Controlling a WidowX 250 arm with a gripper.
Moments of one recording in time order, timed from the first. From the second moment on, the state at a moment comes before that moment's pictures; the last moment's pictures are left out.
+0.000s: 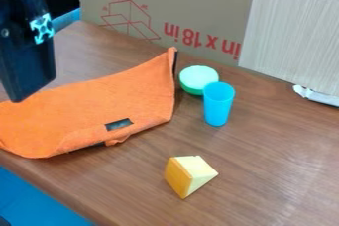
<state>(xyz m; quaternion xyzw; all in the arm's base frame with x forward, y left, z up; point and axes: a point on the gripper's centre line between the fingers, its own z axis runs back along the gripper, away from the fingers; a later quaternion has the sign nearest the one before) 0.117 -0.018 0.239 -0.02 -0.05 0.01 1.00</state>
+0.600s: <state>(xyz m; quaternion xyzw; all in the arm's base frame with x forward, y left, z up) 0.158 0.021 0.225 -0.04 -0.05 0.10 0.99</state>
